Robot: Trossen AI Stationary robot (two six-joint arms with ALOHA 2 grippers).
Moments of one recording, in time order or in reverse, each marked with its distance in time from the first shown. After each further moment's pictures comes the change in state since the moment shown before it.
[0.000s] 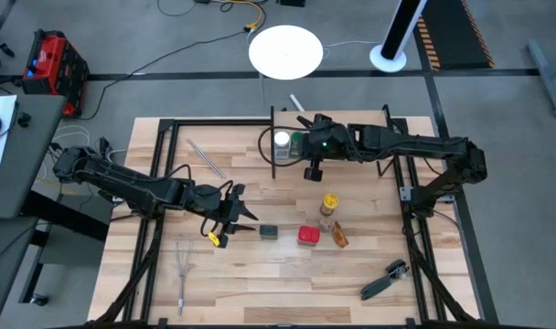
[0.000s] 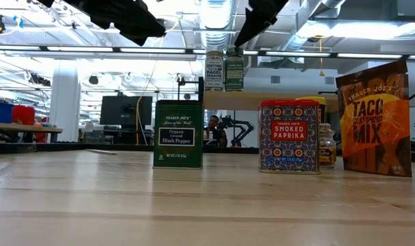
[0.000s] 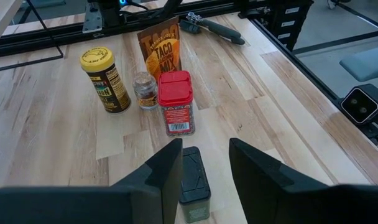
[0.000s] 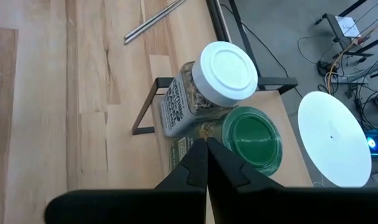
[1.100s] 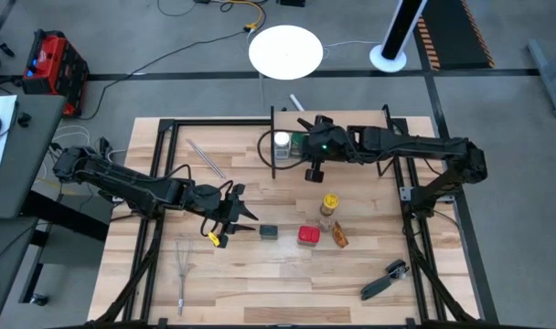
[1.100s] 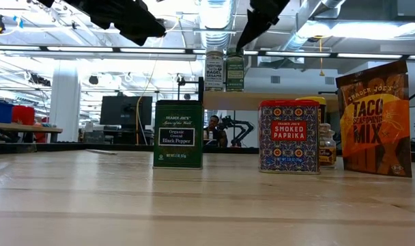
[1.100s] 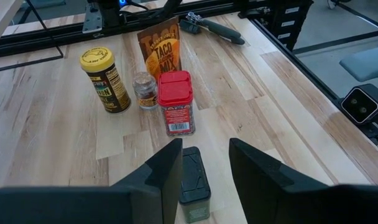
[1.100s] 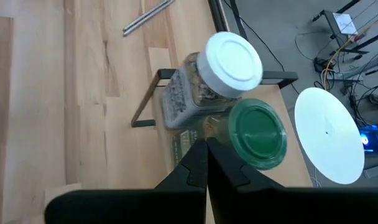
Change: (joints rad) left arm 0.000 0.000 0.000 0.000 0.000 0.001; right arm 0.025 -0.001 0.000 -0.028 0.031 0.004
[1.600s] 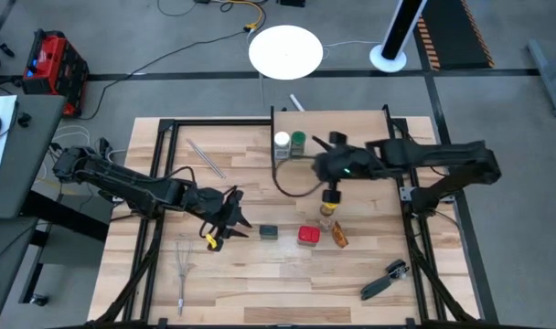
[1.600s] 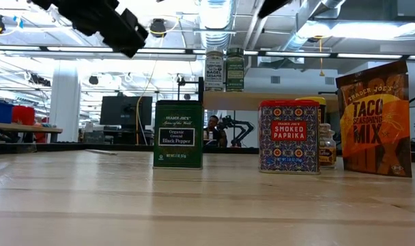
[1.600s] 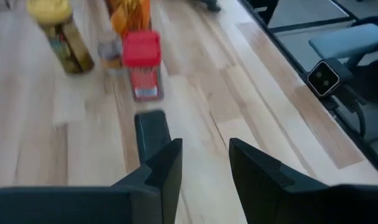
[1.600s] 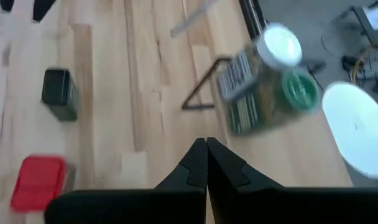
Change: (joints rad) left arm -0.003 0.000 0.000 -0.138 0.092 -0.099; right arm 0.202 -0.126 0.025 -0.205 0.040 0.196
